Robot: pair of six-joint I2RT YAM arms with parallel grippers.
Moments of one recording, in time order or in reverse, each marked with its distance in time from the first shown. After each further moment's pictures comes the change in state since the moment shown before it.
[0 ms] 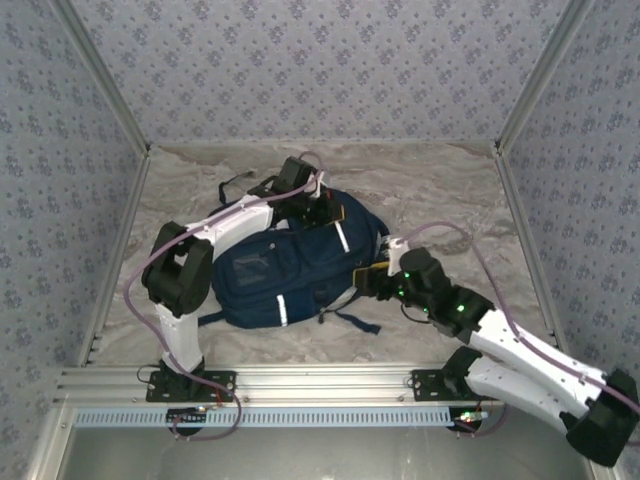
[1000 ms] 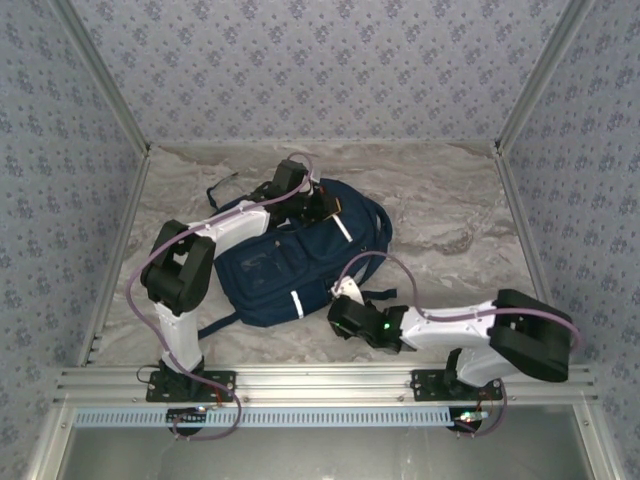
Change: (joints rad) left arm 0.021 -0.006 -0.108 0.189 -0.030 -0.142; right arm 0.379 0.560 -0.031 0.190 0.443 0.066
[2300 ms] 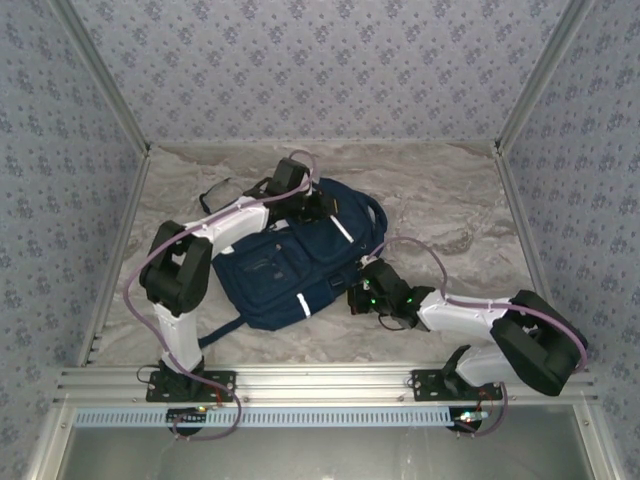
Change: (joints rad) left arm 0.002 -0.021 0.049 -0.196 -0.098 0.224; right arm -0.392 -0.088 -0.111 0.173 -0.488 0.092
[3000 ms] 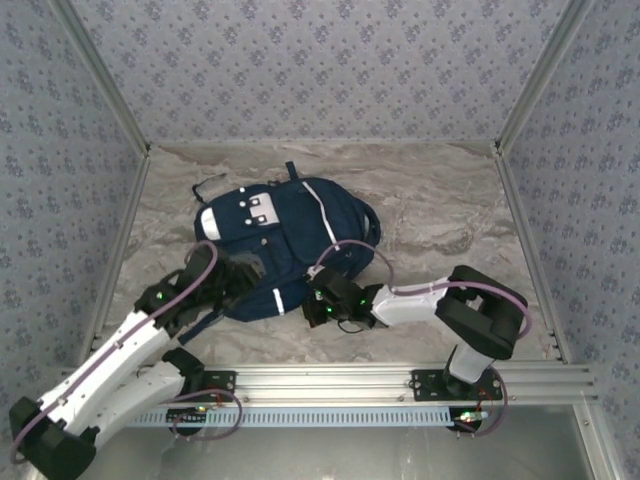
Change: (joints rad) left arm -0.054 -1.163 -0.782 -0.490 -0.389 -0.505; right arm 0.249 0.346 0.293 0.063 -0.033 -0.002
